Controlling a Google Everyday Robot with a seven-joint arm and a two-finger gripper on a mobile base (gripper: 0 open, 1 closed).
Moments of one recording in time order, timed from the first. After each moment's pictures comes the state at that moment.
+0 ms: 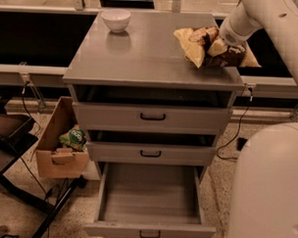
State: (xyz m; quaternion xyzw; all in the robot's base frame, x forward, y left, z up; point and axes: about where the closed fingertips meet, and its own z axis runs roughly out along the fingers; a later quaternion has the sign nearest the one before) arm 0.814 -0.237 0.906 -0.48 0.80 -0.12 0.35
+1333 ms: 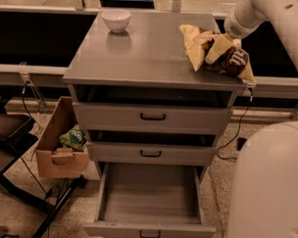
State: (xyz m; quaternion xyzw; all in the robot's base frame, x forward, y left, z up) arm 0.809 -0.247 0.928 -0.46 0.81 -0.14 0.35
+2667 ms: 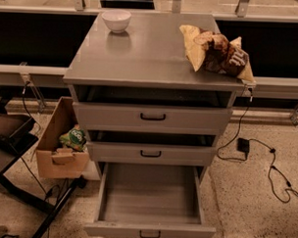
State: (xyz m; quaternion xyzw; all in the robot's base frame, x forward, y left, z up) arm 0.528 -0.393 1.242 -0.13 0.75 -0.30 0.57
